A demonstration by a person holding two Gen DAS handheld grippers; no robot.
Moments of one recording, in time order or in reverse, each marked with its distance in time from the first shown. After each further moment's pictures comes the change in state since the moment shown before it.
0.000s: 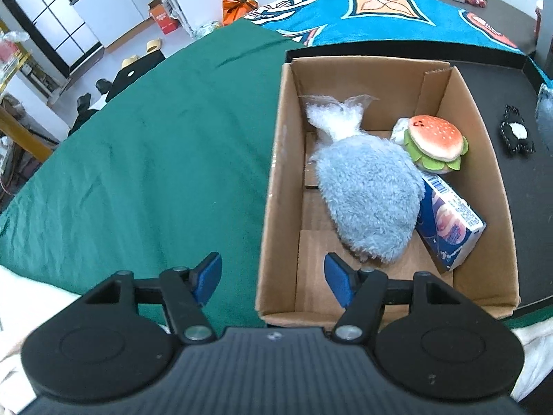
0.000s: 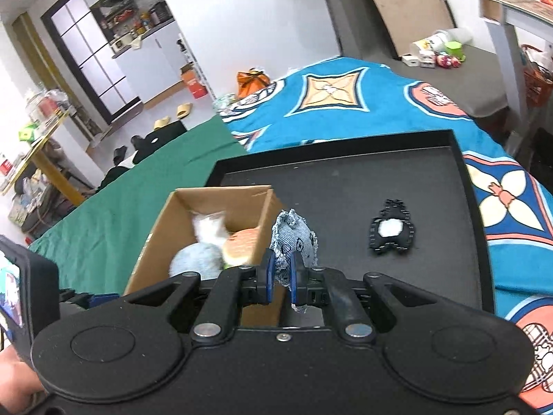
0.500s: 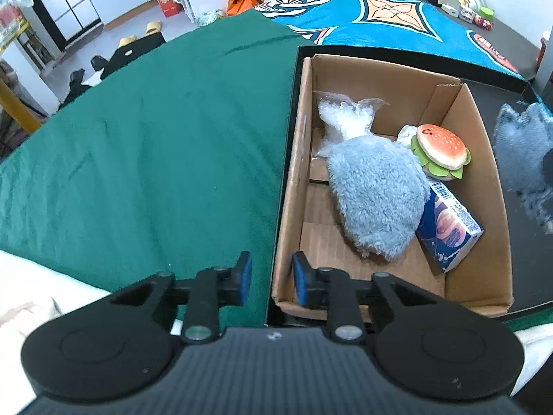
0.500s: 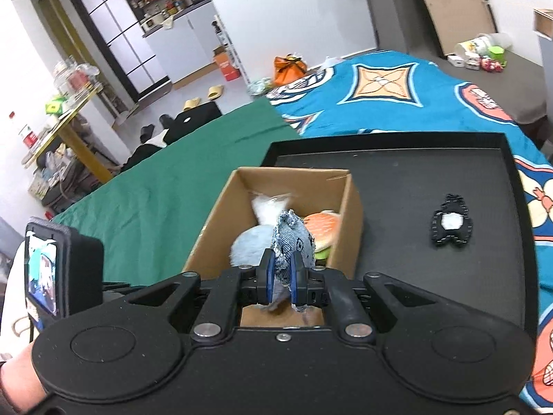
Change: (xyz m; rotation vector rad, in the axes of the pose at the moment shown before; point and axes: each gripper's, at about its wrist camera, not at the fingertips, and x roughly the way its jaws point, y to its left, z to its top) left arm 0.004 0.023 -0.007 -0.092 0.015 -0.089; right arm 0.006 0.060 -0.006 -0.066 0.048 0.072
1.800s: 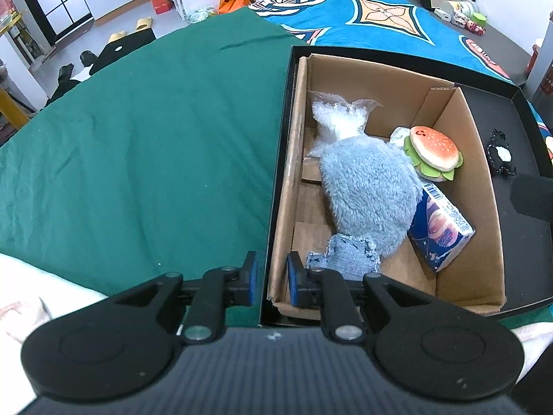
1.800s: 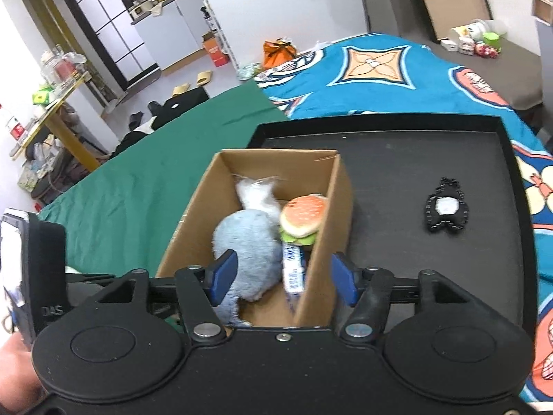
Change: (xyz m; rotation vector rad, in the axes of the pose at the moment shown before) left arm 0.002 0.003 0.000 -0.006 0.000 -0.044; right arm 0.011 -0.010 -0.006 0.014 0.044 -0.049
